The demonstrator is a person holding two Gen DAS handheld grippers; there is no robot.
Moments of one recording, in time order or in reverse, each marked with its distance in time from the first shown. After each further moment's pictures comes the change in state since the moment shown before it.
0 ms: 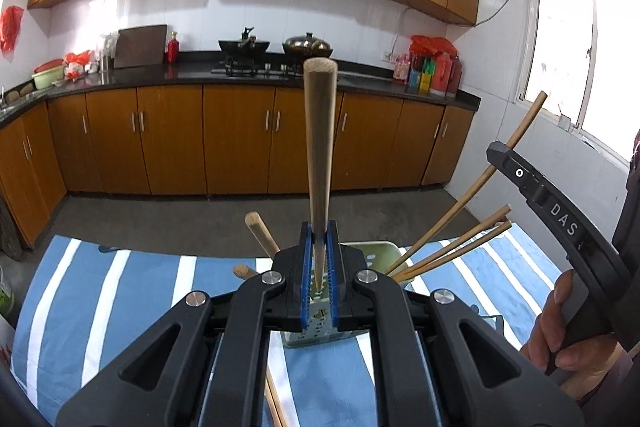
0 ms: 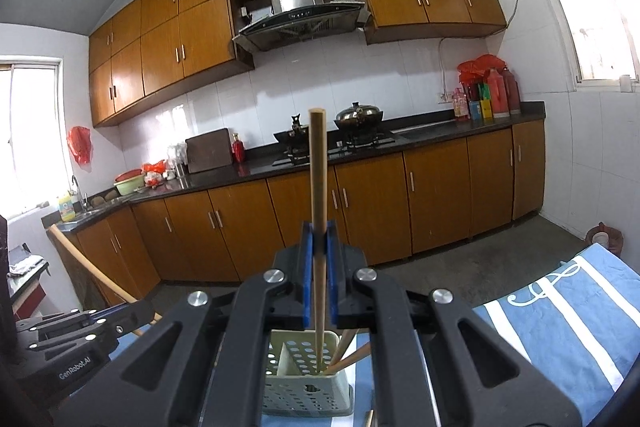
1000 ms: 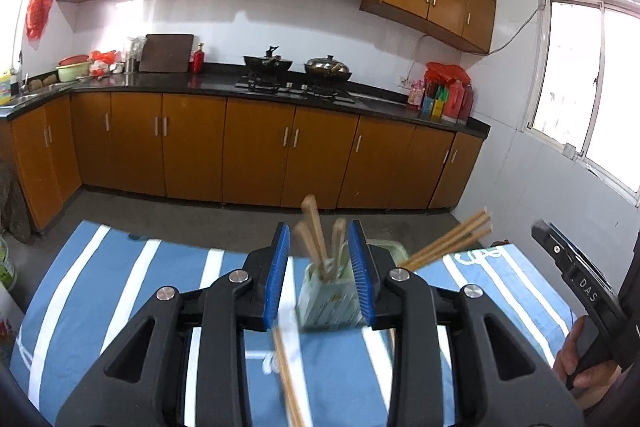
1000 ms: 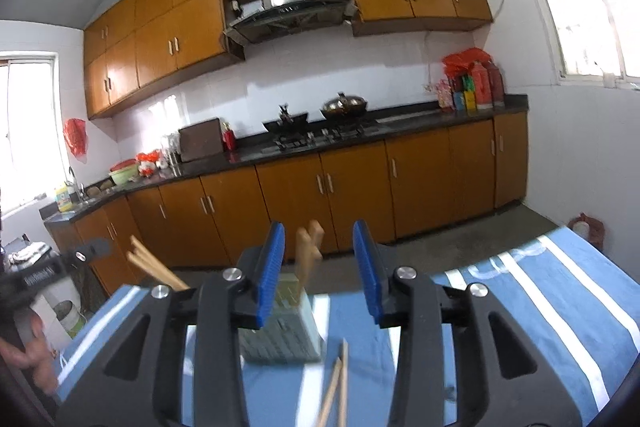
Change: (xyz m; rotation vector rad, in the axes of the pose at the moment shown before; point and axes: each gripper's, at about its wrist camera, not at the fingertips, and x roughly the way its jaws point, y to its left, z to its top) left arm -0.070 0.018 -0.020 -0.067 -0.073 0.053; right arm -0.090 -0.040 -0.035 0.004 0.058 -0.045
